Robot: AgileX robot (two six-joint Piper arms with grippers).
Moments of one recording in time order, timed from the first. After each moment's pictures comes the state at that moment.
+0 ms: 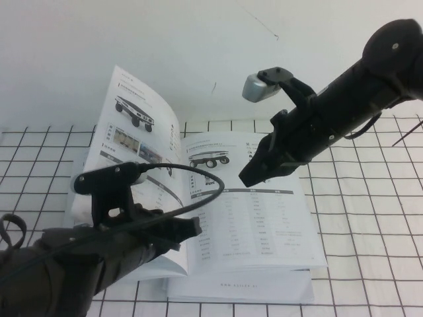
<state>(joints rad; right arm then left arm) 0.37 1.93 -1.57 0.79 1.14 -0.81 -0.67 1.43 -0.65 -1.68 -0.23 0.94</state>
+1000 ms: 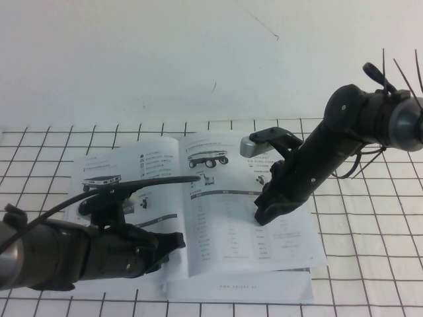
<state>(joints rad) 0.37 2.17 -1.57 0.60 1.00 -0.68 -0.44 1.72 -0.66 -1.65 0.15 0.98</state>
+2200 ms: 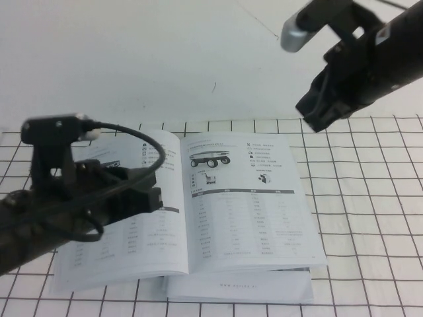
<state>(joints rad) 0.42 1.65 -1.56 0.26 0.97 -0.55 -0.44 1.19 -0.65 -1.49 0.17 1.10</state>
